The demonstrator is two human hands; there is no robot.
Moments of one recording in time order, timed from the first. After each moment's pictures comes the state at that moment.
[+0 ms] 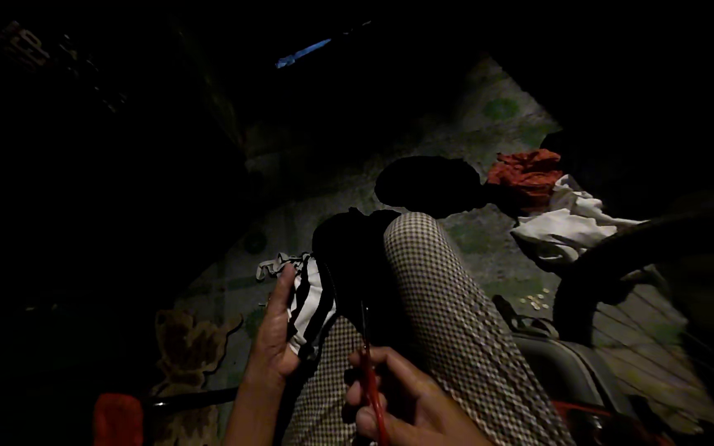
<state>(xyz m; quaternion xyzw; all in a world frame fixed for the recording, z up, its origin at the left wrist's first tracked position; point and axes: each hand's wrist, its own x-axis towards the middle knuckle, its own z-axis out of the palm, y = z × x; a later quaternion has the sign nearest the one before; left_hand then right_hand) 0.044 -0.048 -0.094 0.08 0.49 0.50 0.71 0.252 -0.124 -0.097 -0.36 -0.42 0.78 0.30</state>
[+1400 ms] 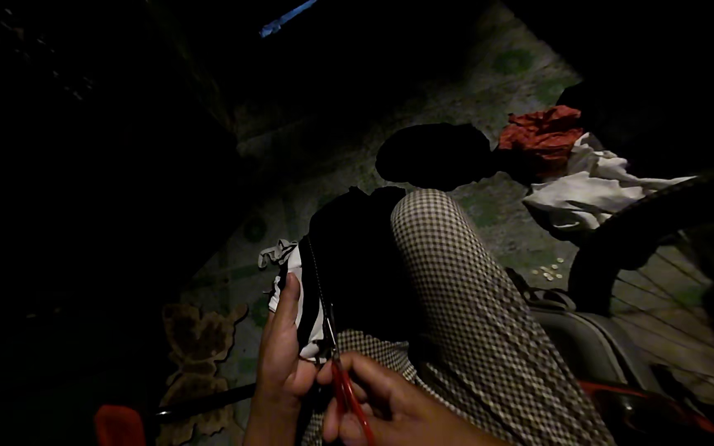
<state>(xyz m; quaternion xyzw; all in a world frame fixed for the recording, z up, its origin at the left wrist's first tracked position) 0.053 -0.064 -0.095 0.04 0.50 0.53 0.69 0.225 -0.112 -0.115 -0.21 -0.38 0.86 0.25</state>
